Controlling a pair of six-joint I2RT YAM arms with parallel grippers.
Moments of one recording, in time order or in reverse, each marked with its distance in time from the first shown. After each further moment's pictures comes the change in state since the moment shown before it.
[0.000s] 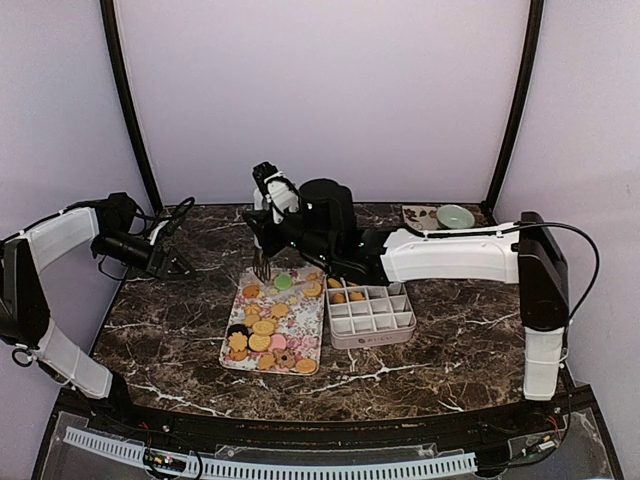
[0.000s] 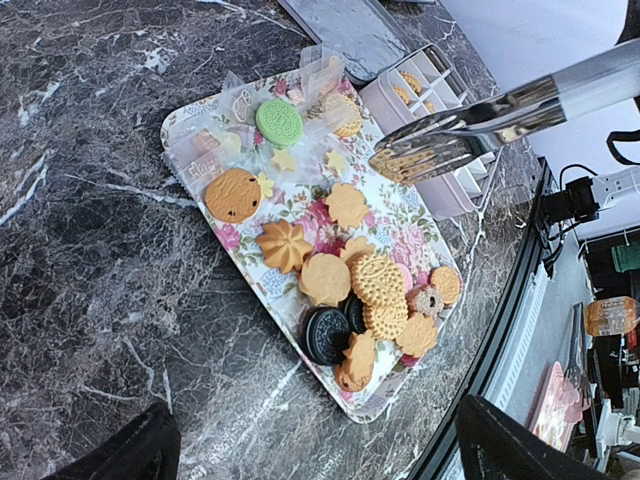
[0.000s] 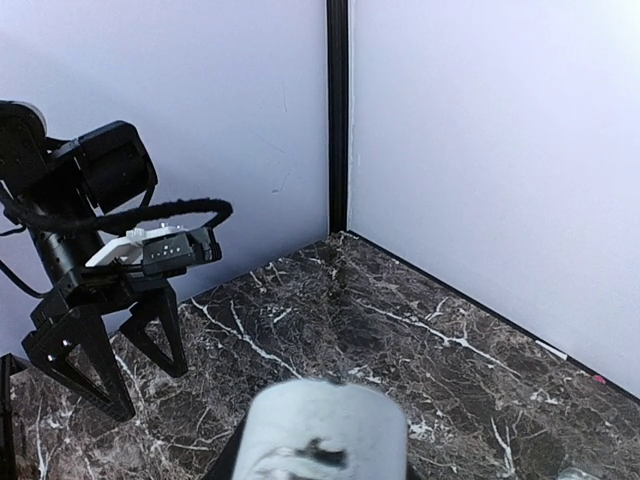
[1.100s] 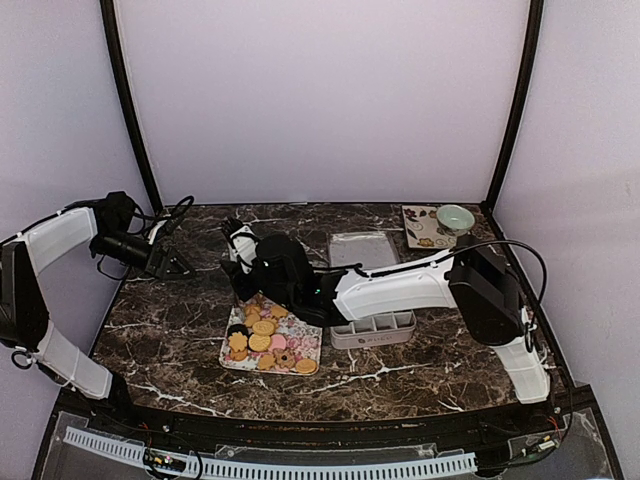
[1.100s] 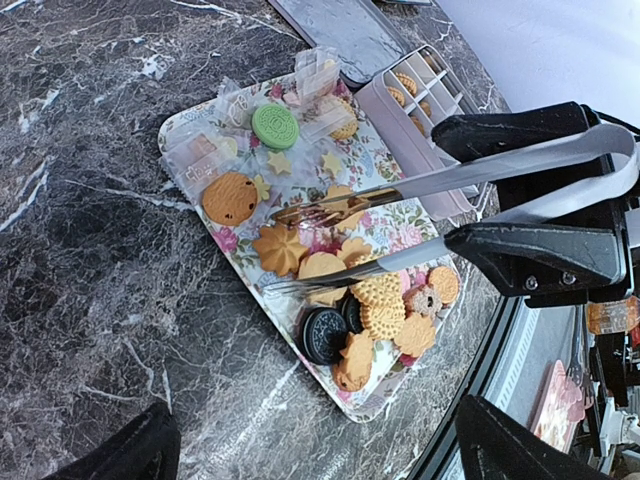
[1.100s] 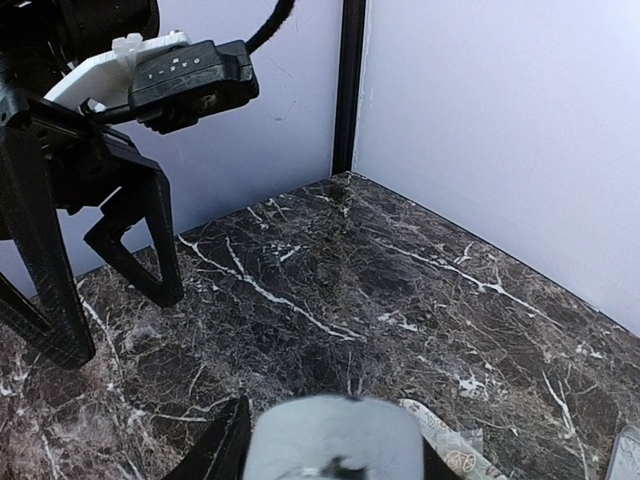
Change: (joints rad) left arm 0.000 -0.017 0.000 -0.005 0.002 0.006; right arm 0.100 0.243 0.084 0.081 0.149 -0.024
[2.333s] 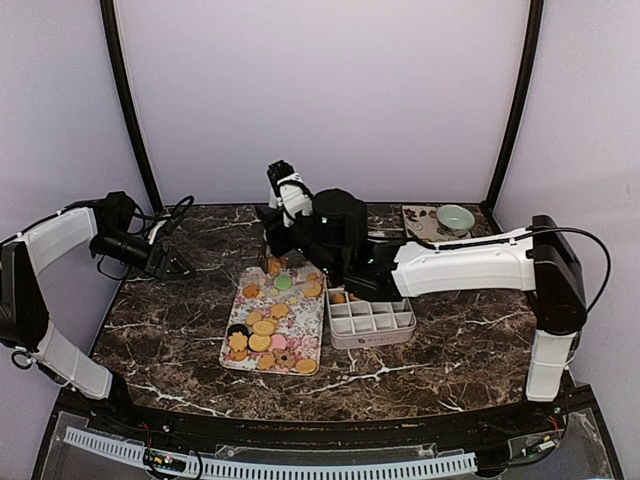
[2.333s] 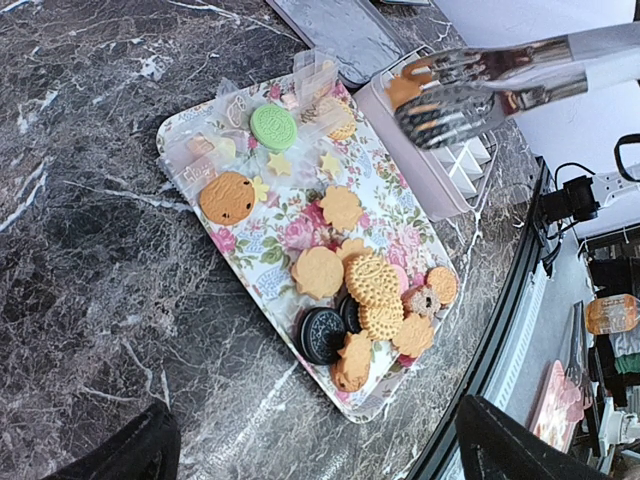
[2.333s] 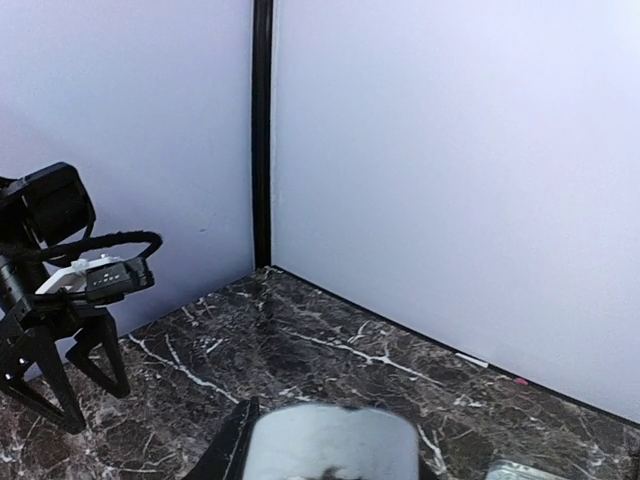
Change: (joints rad) left arm 0.000 0.000 0.000 -0.002 0.004 0.000; right arm -0.055 -0.317 -0.210 0.084 0.087 -0.056
